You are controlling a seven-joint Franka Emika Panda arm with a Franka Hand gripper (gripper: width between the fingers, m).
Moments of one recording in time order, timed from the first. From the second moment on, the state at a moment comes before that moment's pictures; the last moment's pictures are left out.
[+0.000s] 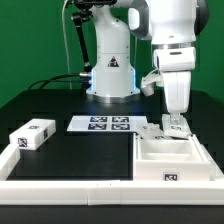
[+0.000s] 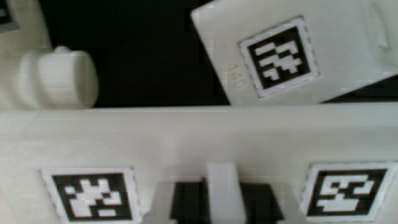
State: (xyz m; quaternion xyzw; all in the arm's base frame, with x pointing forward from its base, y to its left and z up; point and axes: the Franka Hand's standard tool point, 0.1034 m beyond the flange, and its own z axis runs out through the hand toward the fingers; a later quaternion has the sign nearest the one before) arm 0.452 0.122 0.057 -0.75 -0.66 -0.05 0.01
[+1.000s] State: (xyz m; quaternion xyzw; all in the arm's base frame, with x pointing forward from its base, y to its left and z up) arm 0.458 0.112 0.056 -0.74 -0.67 -0.04 0.01
